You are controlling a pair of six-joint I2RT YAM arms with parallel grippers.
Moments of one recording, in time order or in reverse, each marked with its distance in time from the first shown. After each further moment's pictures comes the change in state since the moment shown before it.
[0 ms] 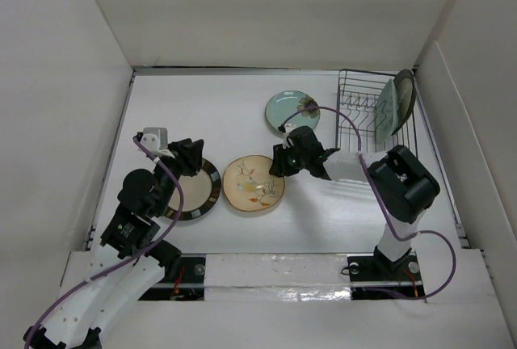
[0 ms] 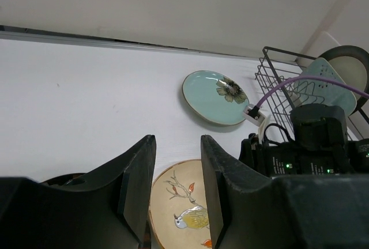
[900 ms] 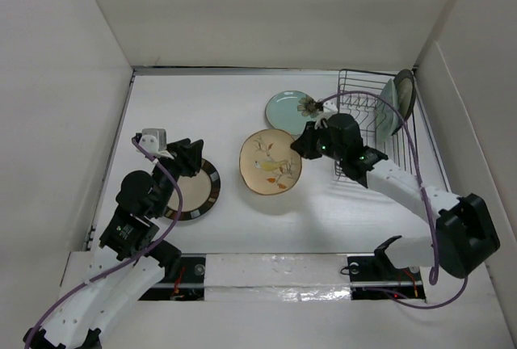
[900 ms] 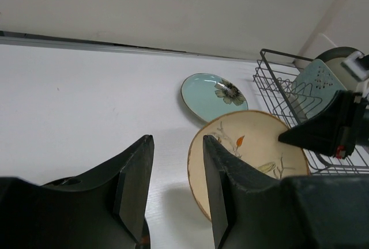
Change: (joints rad) left arm 0.000 -0.012 0.000 0.001 0.000 0.010; right arm -0.088 -0.471 -0.089 -0.078 0.037 0.071
